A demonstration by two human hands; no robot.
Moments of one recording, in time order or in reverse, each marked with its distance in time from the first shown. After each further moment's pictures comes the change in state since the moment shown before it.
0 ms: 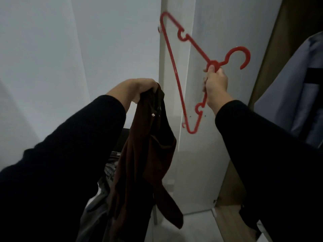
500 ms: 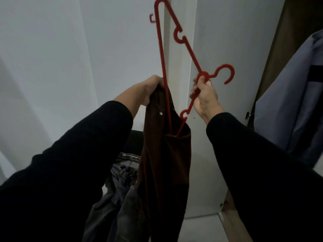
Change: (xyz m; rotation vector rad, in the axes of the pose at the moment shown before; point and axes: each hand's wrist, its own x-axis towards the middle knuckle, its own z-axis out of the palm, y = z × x) left_hand -0.012 0.006 0.022 -0.217 0.017 0.096; right_hand -0.025 0.021 -0.004 0.459 -0.279 0.145
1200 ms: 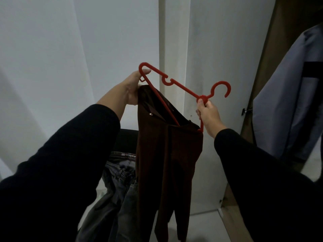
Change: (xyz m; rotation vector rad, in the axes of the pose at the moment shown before) left_hand -0.006 -0.010 -0.031 -0.255 -0.017 -0.015; right_hand -0.032 0.020 -0.053 -0.628 0.034 0.032
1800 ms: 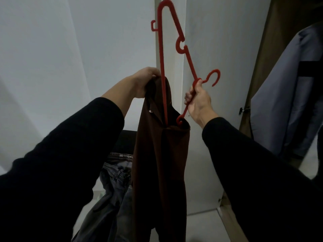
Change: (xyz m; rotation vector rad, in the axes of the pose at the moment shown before) left_hand -0.005 0.017 0.038 0.217 -0.059 0.144; right_hand 0.019 -0.031 0.026 0.658 -0.049 0.032
